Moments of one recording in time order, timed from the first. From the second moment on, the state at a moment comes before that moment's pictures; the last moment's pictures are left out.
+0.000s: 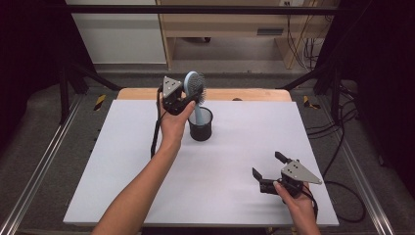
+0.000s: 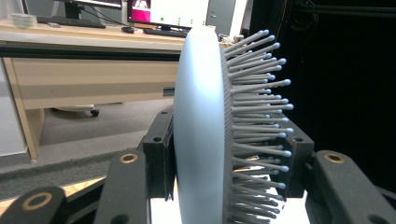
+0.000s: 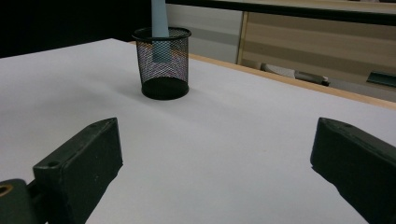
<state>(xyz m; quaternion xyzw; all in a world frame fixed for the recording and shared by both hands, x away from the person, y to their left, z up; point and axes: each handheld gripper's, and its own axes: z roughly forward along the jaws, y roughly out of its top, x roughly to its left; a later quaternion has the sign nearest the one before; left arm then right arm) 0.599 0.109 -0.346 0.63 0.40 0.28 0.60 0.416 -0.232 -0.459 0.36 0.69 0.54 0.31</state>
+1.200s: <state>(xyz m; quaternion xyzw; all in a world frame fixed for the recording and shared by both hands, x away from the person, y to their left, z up) 0.602 0.094 -0.368 0.63 0.41 0.26 0.60 0.416 -0.230 -0.460 0.36 0.70 0.54 0.31</state>
